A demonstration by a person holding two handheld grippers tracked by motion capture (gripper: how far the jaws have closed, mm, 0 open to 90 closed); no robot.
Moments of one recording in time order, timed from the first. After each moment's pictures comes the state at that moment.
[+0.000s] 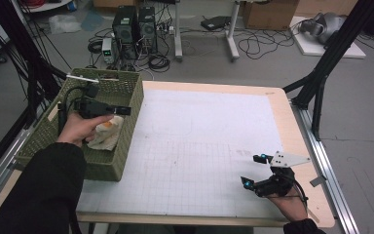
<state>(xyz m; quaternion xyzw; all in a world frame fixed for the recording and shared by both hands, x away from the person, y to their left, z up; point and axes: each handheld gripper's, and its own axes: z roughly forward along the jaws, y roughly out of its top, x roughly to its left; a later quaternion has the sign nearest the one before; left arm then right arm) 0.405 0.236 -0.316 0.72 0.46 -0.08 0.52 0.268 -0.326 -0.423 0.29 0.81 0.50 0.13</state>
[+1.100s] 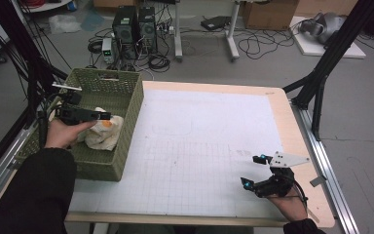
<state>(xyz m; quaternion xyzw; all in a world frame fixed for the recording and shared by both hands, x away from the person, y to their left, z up) 0.399 0.281 -0.339 0.73 0.53 0.04 0.43 0.268 -0.325 -0.425 0.29 0.81 0.49 0.12</state>
